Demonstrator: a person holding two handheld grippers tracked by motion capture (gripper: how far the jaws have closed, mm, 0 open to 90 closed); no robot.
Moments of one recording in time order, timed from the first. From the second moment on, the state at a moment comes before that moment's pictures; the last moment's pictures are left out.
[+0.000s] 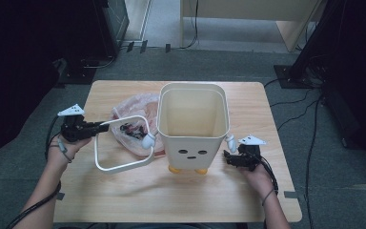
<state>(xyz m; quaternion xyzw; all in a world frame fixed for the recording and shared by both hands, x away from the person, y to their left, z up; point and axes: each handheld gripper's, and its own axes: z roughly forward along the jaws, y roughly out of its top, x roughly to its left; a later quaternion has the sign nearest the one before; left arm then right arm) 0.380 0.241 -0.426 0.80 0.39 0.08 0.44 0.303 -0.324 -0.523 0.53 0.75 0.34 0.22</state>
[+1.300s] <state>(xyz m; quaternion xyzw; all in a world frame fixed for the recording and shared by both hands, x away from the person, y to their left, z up) 0.319 0.221 -0.479 0.84 0.32 0.02 0.45 0.302 -0.324 -0.523 0.53 0.75 0.34 0.22</state>
